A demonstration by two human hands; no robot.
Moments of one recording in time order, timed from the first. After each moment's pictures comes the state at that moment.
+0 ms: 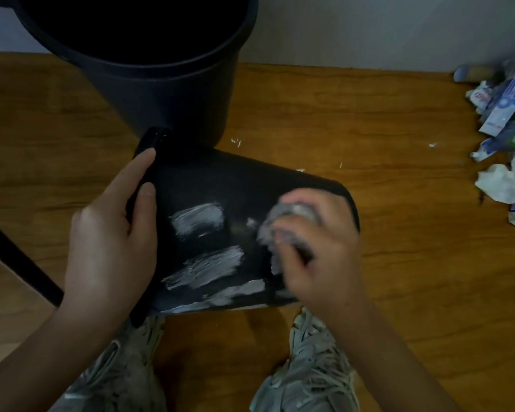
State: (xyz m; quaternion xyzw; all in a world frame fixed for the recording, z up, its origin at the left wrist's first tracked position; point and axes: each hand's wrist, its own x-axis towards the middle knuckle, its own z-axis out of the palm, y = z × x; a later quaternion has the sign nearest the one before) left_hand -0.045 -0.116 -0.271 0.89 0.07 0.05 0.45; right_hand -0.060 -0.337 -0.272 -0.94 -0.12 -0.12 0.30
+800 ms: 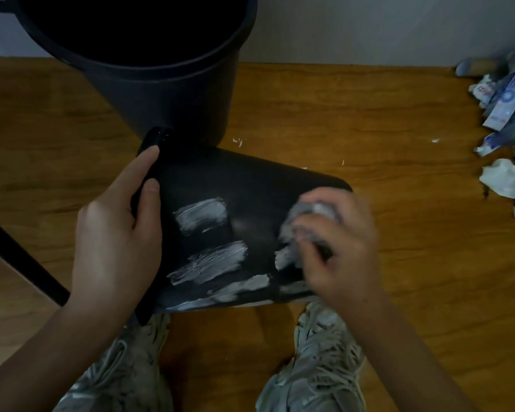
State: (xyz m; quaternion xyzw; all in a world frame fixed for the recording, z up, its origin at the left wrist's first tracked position) left_hand -0.042 -0.116 -0.271 0.88 0.07 0.05 0.46; right_hand -0.061 -0.354 -0.277 -0.94 -0.12 -0.14 0.28
